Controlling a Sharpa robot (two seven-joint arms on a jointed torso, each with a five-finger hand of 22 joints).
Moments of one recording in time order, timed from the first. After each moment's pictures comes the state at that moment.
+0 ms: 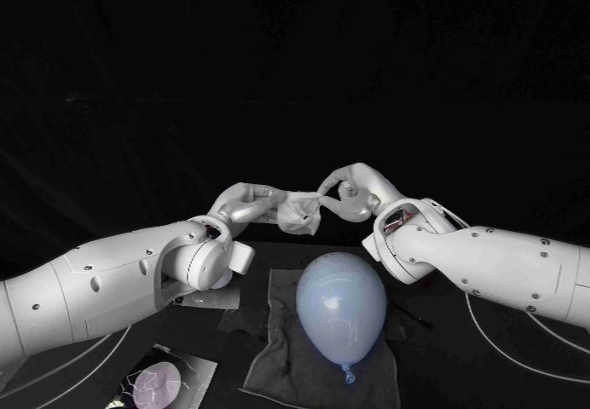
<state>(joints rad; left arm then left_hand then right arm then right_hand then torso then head) 1.38 -0.67 -0.06 1.37 -0.19 -0.33 0.29 1.34 -0.09 0.71 0.09 0.05 0.91 0.18 0.39 0.33 1.19 0.12 0.06 0.06 1.20 0.08 0.18 0.30 0.17 1.04 0.24 0.11 0.07 1.45 -0.67 -0.11 1.47 -1.07 -0.70 -0.12 1.37 -0.10 0.59 0.04 0.05 0.97 0.08 0.51 0.42 1.46 0.01 1.33 1.31 1.47 -0.05 1.56 1.31 0.01 1.47 0.06 1.57 1.31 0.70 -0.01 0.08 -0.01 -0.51</state>
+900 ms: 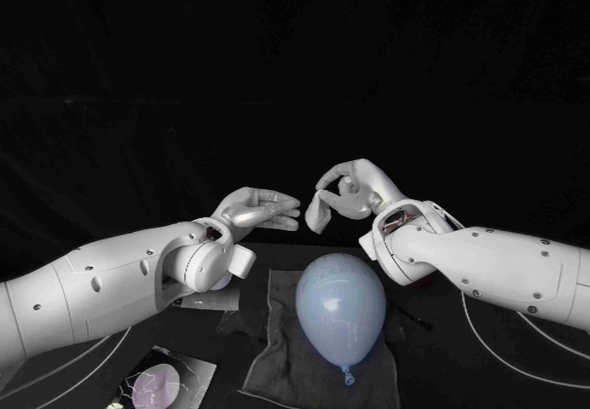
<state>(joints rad) 1.38 -0.66 -0.06 1.36 -0.17 -0.24 0.27 1.33 -0.18 0.58 0.10 0.05 0.86 0.21 0.33 0.31 1.16 0.14 0.07 0.07 1.16 0.10 0.18 0.33 0.17 1.00 0.25 0.11 0.07 1.45 -0.68 -0.11 1.49 -1.00 -0.78 -0.07 1.37 -0.10 0.60 0.04 0.05 0.97 0.08 0.52 0.42 1.46 0.01 1.33 1.31 1.47 -0.05 1.57 1.31 0.01 1.47 0.06 1.57 1.31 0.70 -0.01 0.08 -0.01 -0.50</state>
